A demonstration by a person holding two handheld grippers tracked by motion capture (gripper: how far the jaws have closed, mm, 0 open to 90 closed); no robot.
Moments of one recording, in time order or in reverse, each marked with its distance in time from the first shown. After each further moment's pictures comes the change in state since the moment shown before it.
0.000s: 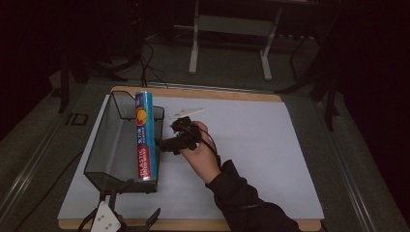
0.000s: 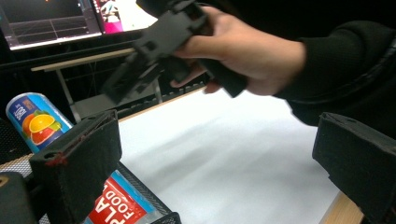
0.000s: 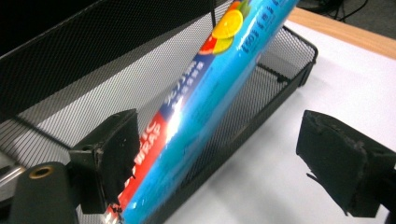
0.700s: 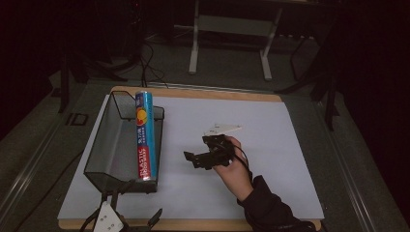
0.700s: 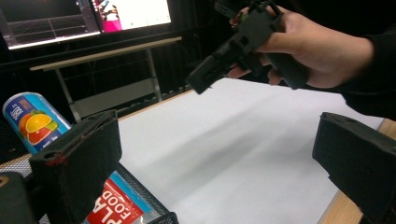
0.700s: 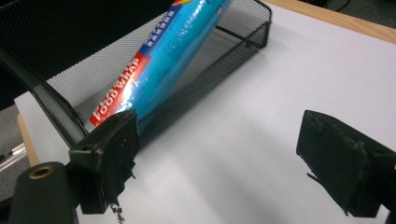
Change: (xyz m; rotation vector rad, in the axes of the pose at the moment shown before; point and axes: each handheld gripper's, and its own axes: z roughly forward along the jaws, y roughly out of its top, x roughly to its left) left arm -0.003 0.000 0.002 0.003 0.000 0.006; right arm -0.029 -0.059 -0.066 -0.027 -0.028 -0.006
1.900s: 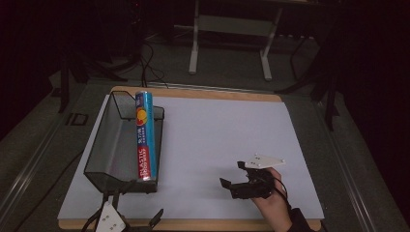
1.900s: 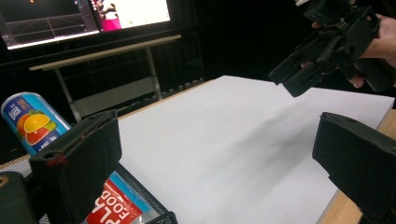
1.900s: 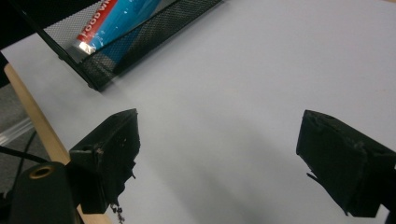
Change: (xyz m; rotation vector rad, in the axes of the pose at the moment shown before) left arm -0.002 0.000 0.002 0.009 -0.003 0.011; right arm -0.015 -0.088 -0.079 0.000 -0.072 0.014
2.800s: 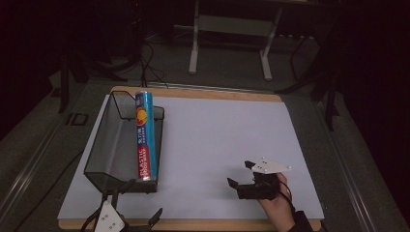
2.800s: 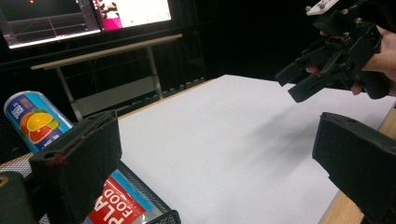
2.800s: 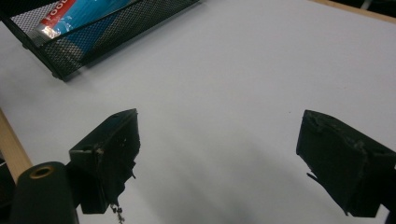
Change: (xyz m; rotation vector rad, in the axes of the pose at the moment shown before) left arm 0.002 0.000 0.000 0.004 0.005 0.000; right arm -0.018 -0.022 0.000 -0.050 -0.065 -0.051
